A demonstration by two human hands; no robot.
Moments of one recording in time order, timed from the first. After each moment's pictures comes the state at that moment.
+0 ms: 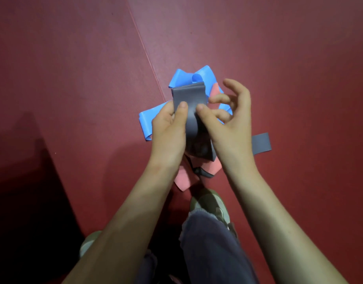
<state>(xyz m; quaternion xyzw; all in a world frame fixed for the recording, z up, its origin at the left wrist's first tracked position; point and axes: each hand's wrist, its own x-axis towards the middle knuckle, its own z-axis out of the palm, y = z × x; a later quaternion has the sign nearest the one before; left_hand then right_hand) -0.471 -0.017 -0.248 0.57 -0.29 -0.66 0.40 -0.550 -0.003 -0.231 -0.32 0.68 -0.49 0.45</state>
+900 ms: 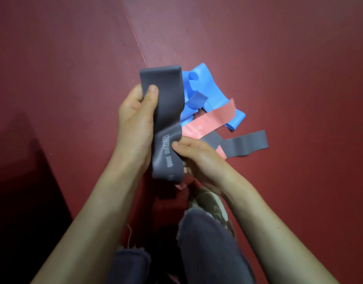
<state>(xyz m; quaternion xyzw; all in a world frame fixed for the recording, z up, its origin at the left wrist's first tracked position) -0.440 -0.033 -0.237 0.54 -0.31 -0.65 0.44 -0.538 0.031 -0.263 -0.17 0.55 -0.26 0.77</state>
